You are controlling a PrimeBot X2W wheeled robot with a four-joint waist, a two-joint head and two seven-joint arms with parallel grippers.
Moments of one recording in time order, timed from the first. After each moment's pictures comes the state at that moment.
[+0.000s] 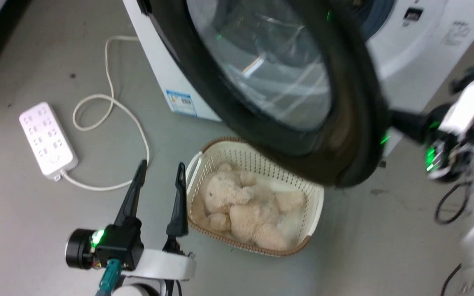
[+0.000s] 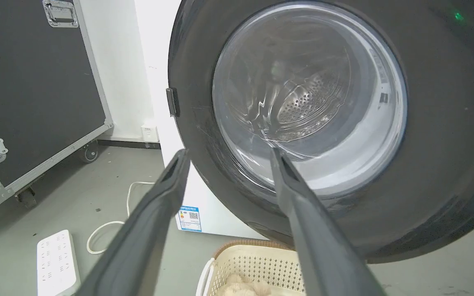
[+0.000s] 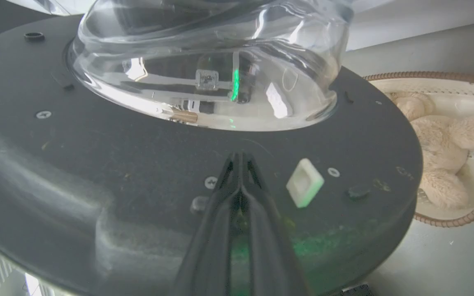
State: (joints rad) left arm -0.09 0.05 -0.18 -0.07 -0.08 0.08 -0.26; right arm -0.86 -0.06 -0.47 0.65 0.97 0.13 1.15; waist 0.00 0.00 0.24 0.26
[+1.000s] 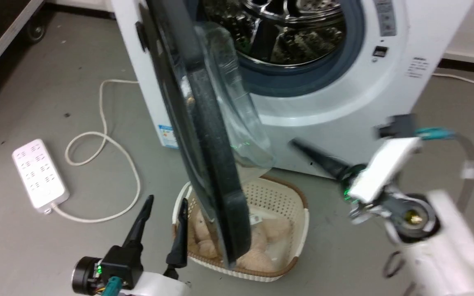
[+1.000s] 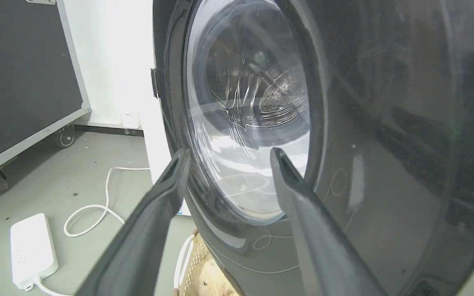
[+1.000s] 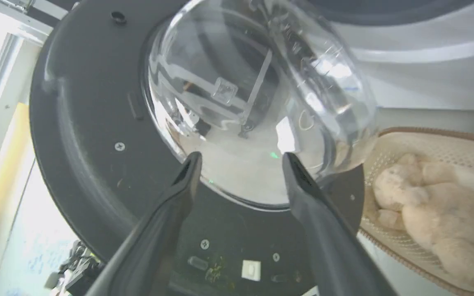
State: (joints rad) left arm 0.00 0.05 -0.16 0.02 -0.11 0.00 -0.26; right arm -0.52 -0.12 0.26 0.34 1.29 0.13 0.55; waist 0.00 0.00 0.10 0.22
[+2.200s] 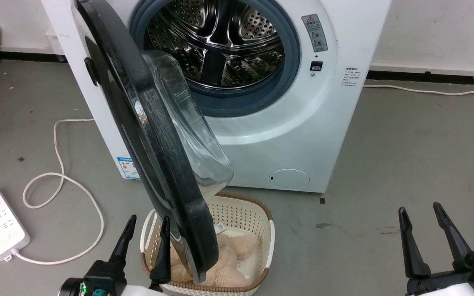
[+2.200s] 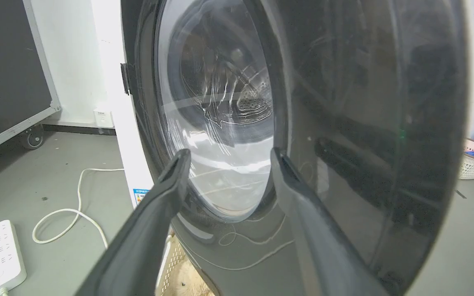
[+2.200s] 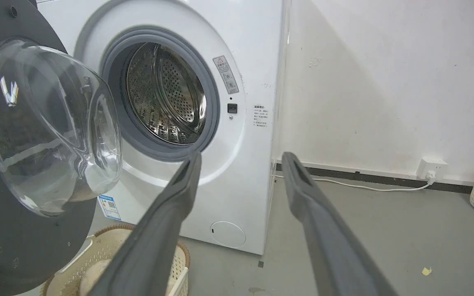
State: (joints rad) left arm 0.06 0.05 -0.08 0.05 -0.13 -0.03 -0.26; right arm 0.10 -0.05 -0.10 -0.06 0.07 0.13 -0.26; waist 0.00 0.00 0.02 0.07
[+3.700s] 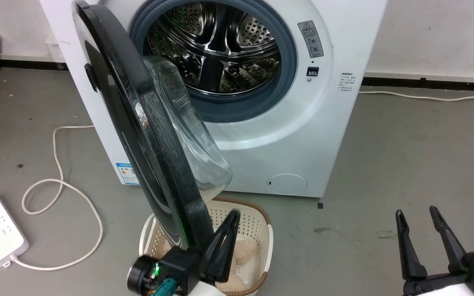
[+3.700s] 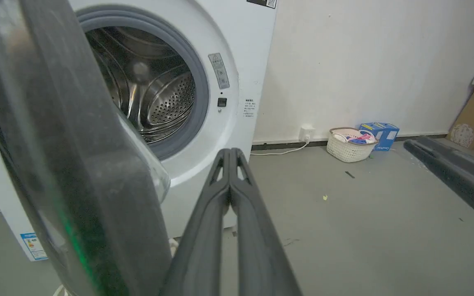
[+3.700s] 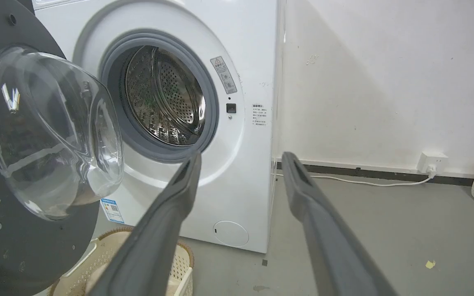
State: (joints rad) left arm 0.02 0.05 -0.41 -0.16 -0.17 0.00 -0.07; right arm 0.09 -0.05 -0.09 -0.03 0.10 0.13 -0.26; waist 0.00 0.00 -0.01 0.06
